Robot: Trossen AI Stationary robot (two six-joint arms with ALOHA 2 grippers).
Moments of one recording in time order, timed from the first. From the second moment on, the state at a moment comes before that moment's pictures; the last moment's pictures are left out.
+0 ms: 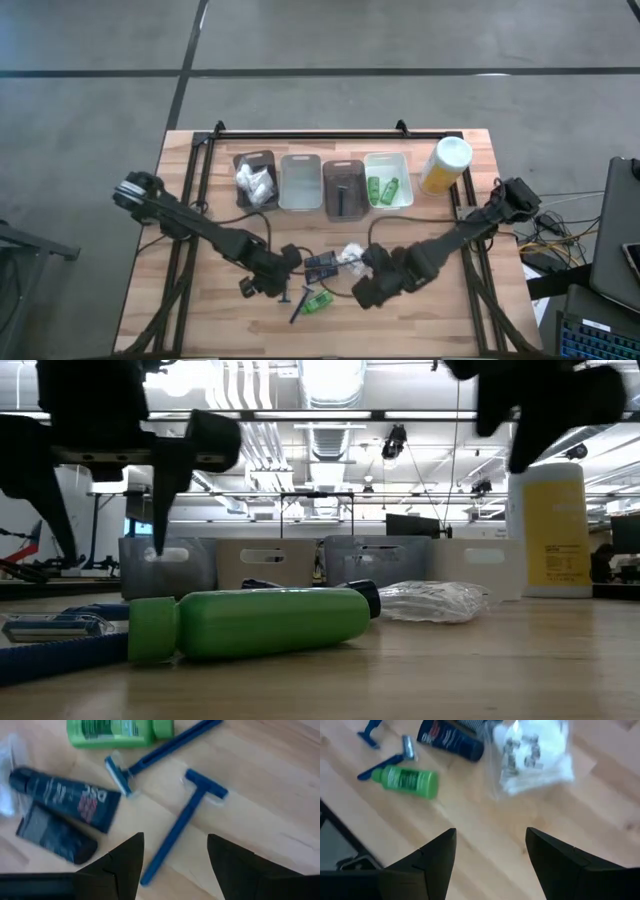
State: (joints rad) left arm -0.42 1.57 0.94 -0.44 0.07 0.59; right arm 0.53 1.72 1.35 -0.86 0.22 1.44
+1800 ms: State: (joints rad) left arm -0.27 1.27 0.96 -0.44 0.12 -0.12; right arm 0.65 1.64 1.33 -0.91 0.53 1.52
